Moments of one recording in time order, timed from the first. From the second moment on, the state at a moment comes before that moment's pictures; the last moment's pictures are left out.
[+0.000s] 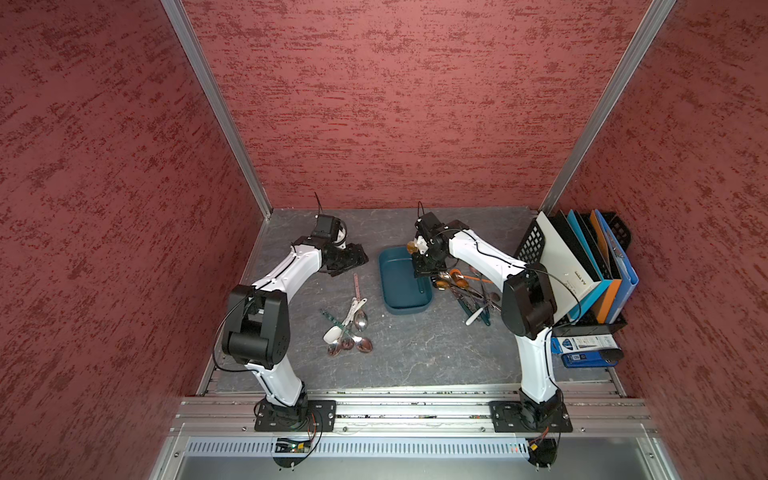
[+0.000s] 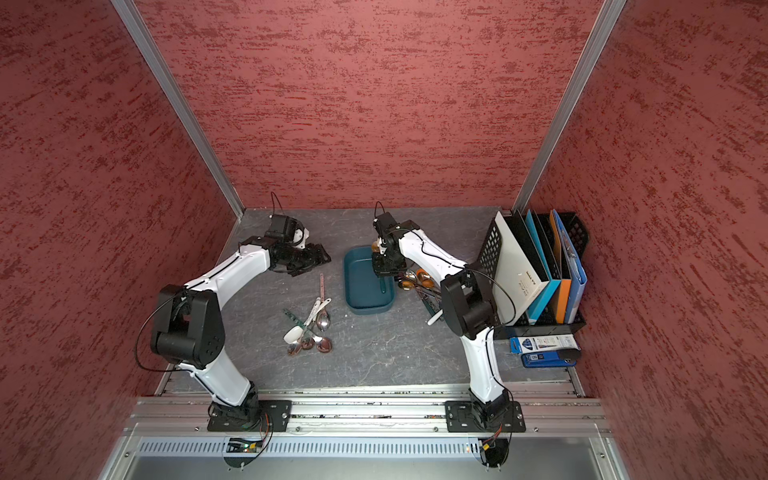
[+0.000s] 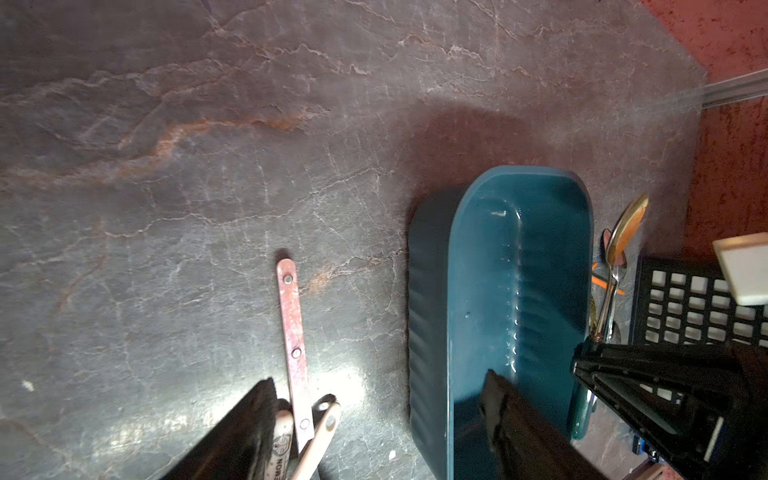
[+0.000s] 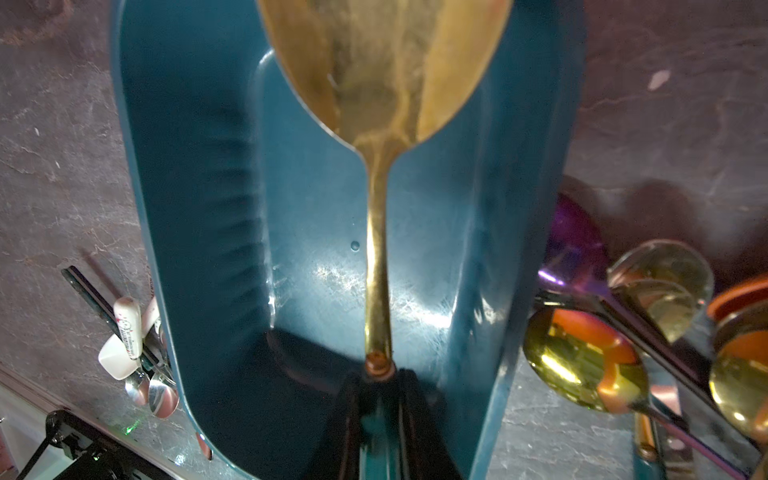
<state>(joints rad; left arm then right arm) -0.19 1.71 1.29 -0.62 0.32 -0.46 0.53 2.12 1.85 -1.03 -0.24 0.38</state>
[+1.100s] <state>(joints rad) -0.27 1.75 1.43 -0.76 0.22 -0.37 0.55 2.28 1.85 -1.02 -0.24 0.42</state>
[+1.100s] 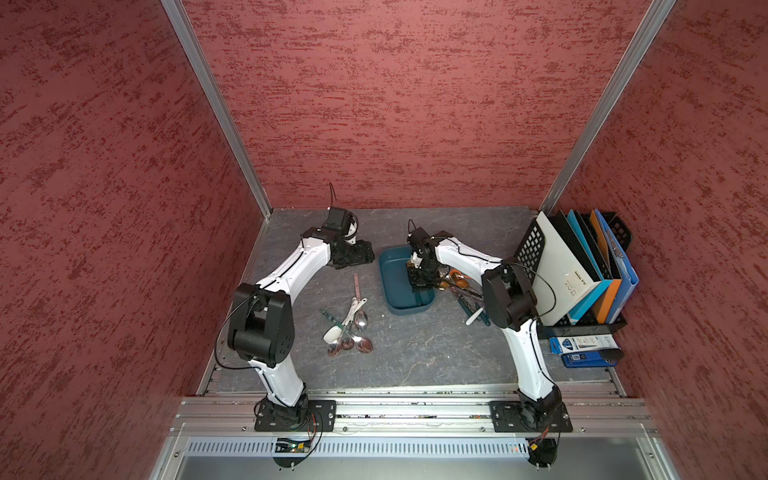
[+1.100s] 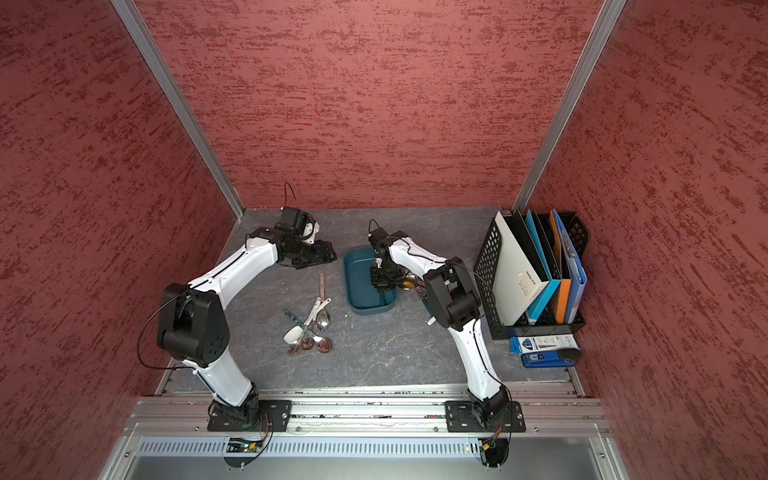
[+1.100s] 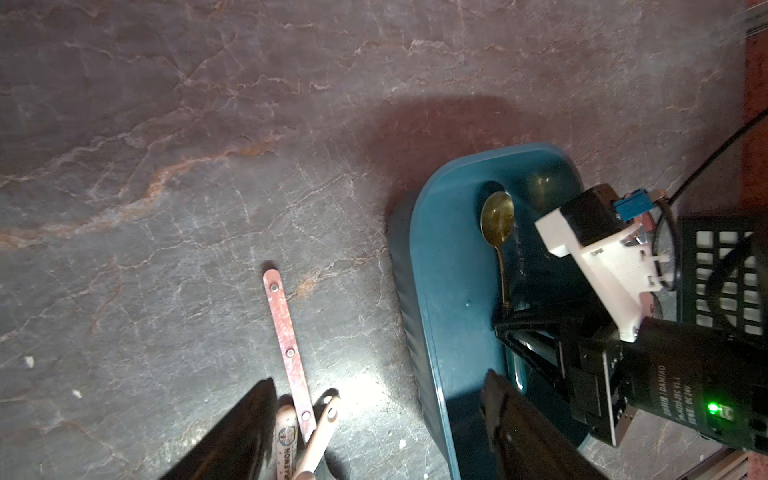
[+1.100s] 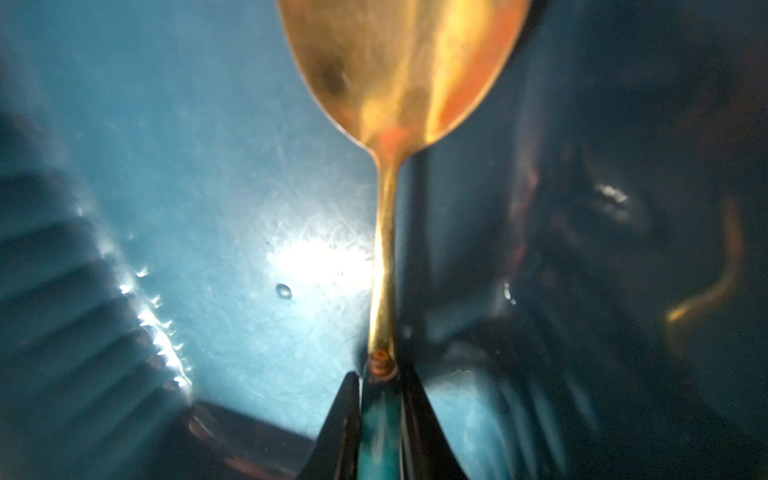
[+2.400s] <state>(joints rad) -0.41 2.04 1.64 -0.97 0.19 -0.34 0.47 1.90 1.52 -1.01 -0.13 0.35</state>
